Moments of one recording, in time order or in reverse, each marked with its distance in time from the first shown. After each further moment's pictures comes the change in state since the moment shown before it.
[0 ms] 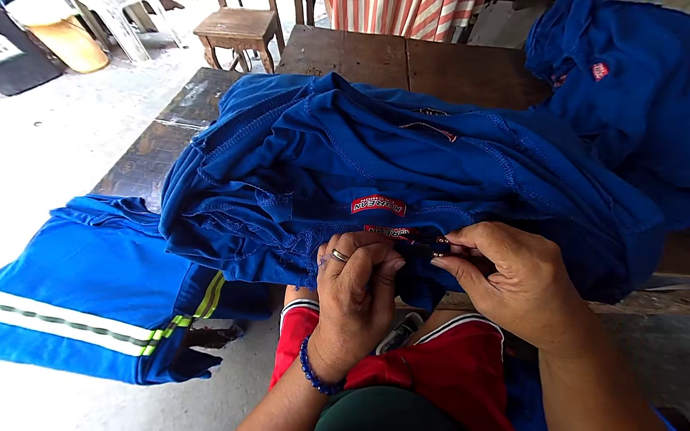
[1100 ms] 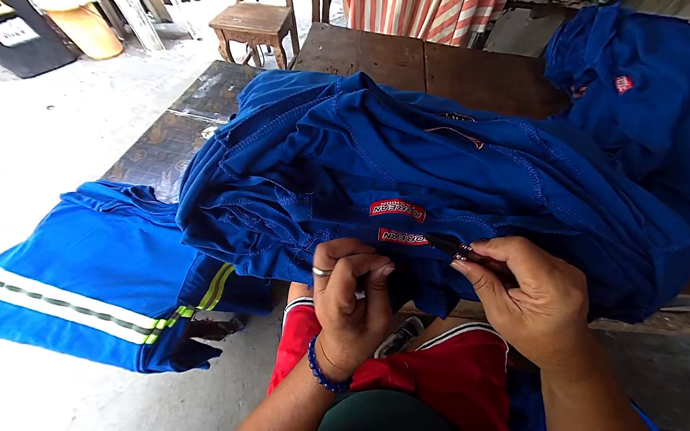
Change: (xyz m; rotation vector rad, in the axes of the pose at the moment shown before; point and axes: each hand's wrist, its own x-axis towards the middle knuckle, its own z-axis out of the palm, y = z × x) left_hand -0.012 -0.008 -0.003 -0.052 0.206 -0.022; right_hand -0.005 -0.006 0.012 0.062 0.108 0.018
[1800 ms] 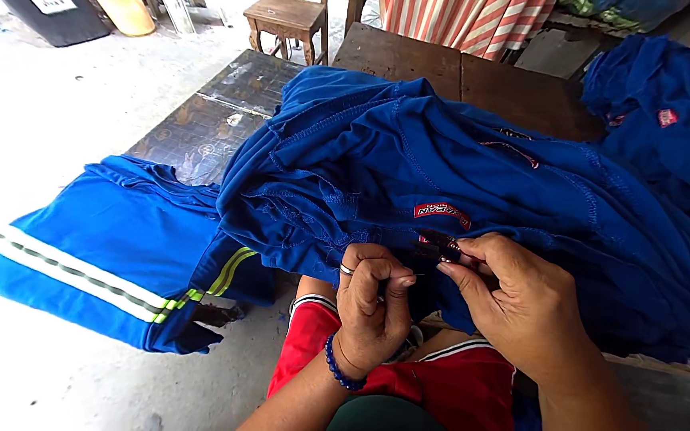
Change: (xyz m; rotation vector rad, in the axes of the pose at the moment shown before) left_hand -0.002 -0.008 -0.006 -0.116 0.045 -0.037; right_hand 0.028 -0.024 0.030 -0.139 -0.122 -0.016
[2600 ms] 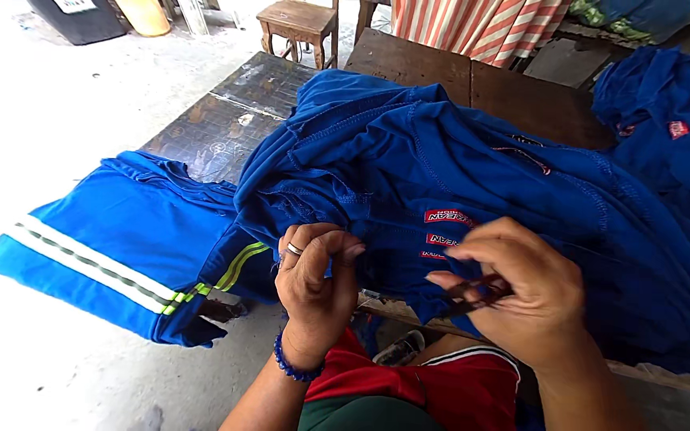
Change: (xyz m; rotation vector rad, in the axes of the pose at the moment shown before) left_hand 0.030 -0.002 -0.060 0.398 0.031 0.106; right_hand 0.013 0.003 0.007 0.259 0.027 -0.128
